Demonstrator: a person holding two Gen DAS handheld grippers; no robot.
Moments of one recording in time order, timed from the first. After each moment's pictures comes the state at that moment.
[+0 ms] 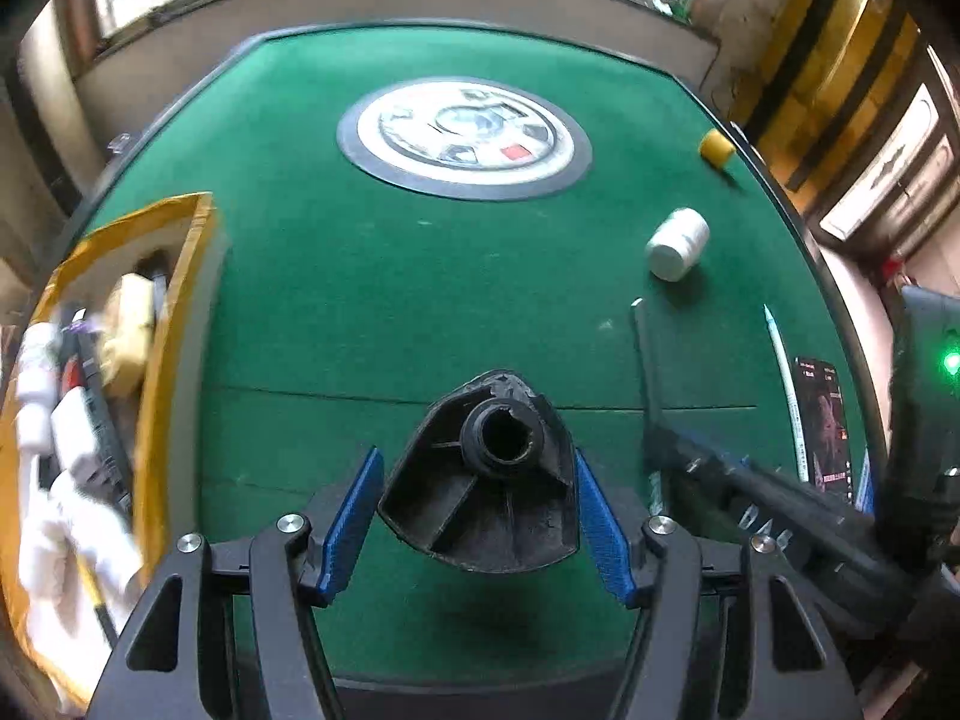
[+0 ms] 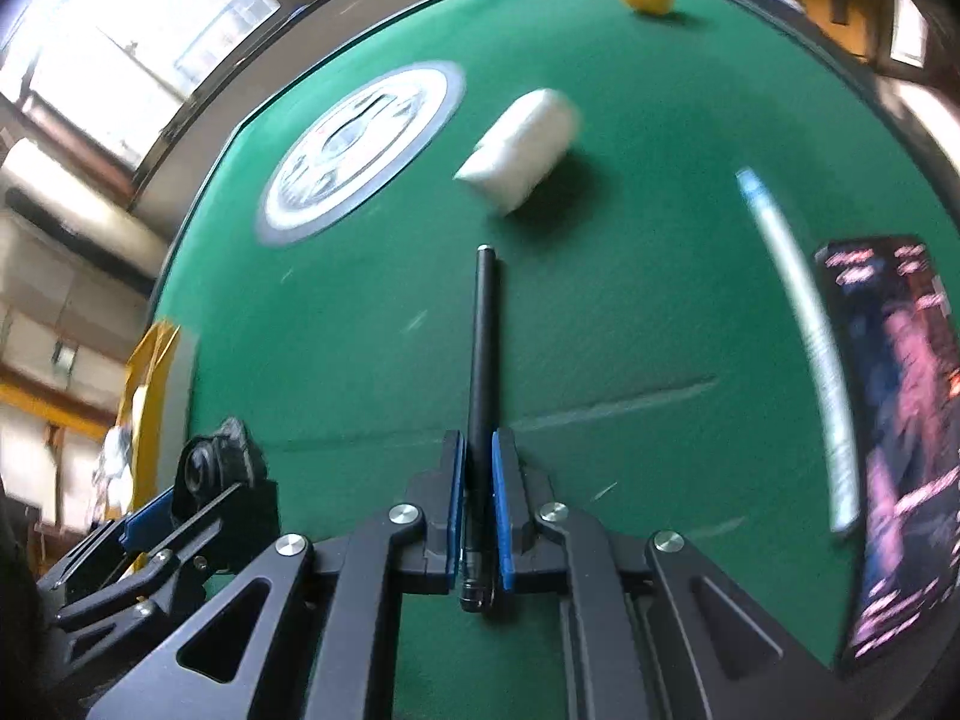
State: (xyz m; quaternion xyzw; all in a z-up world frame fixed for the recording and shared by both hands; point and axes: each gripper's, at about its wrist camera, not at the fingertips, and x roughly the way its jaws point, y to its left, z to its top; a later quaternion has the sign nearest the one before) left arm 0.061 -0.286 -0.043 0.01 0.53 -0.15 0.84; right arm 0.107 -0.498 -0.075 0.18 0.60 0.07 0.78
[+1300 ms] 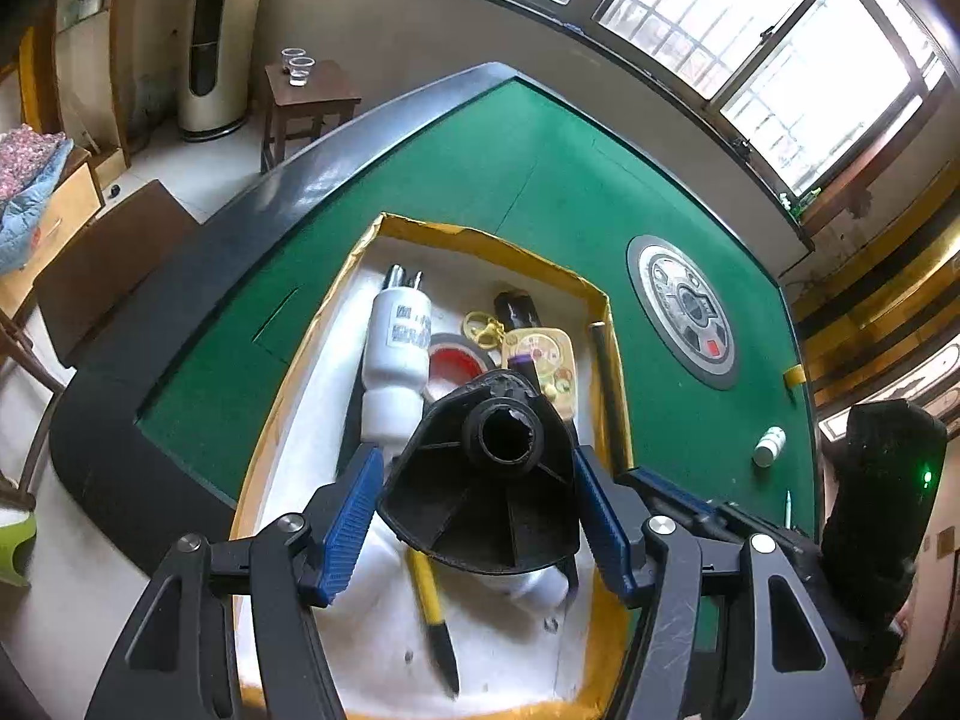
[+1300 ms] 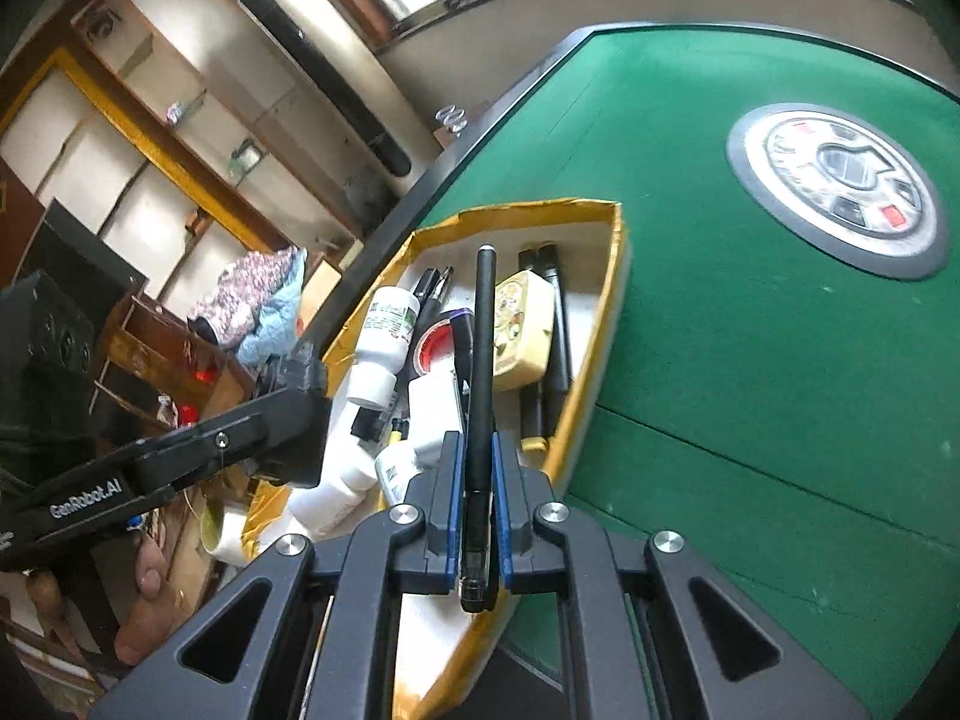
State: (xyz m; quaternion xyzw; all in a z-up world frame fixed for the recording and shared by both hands) left arm 0.088 -0.045 -0.015 -0.20 0.50 -0.06 0.84; right arm 0.119 -0.263 -0.032 0.05 0.57 0.34 0.75
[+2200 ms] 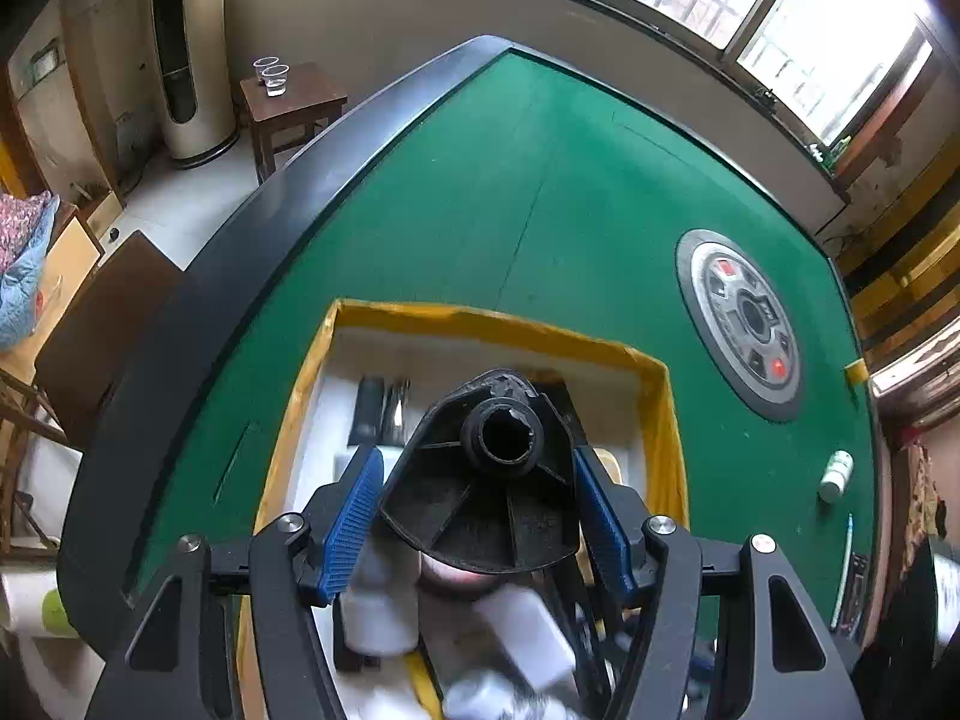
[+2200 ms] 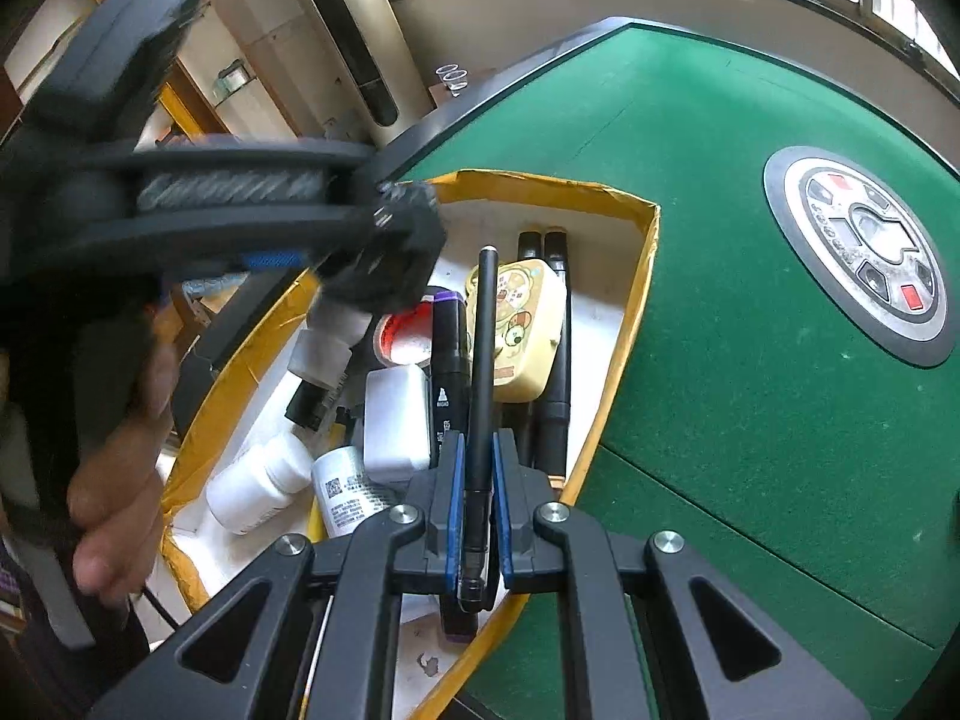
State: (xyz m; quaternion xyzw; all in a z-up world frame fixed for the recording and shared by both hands) left arm 0.193 -0.064 -0.035 -0.12 0.53 -0.04 0.84; right arm 0.117 -0.218 -0.049 -0.06 0.57 0.33 0.75
